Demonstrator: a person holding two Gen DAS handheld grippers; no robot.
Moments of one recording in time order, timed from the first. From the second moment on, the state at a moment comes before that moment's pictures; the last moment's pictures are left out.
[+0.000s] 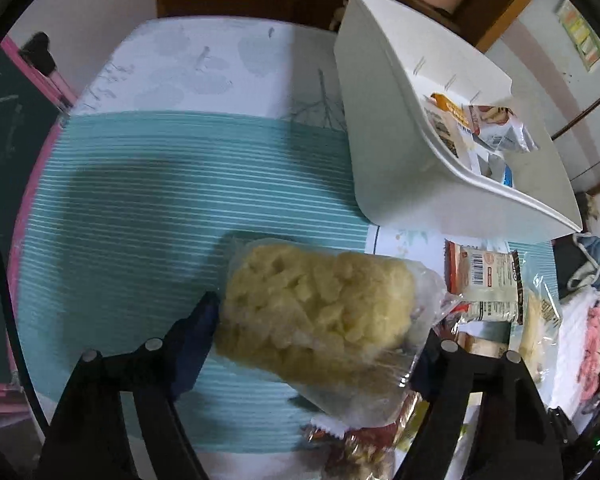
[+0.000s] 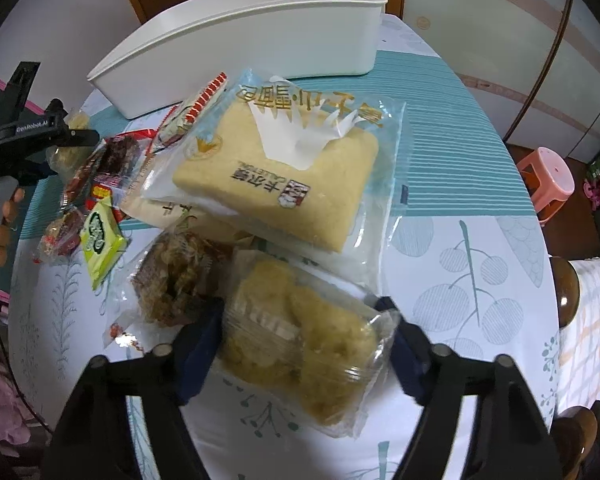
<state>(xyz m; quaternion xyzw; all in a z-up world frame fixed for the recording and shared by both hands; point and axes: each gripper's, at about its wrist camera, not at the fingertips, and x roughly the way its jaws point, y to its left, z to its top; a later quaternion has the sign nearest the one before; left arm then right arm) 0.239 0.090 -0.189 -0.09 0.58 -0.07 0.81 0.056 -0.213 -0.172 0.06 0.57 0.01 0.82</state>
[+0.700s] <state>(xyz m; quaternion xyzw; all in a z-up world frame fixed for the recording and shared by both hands) 0.107 0.043 -0.030 -0.01 0.43 -0.19 0.88 0.029 -0.196 -0.087 0.05 0.49 0.04 0.87</state>
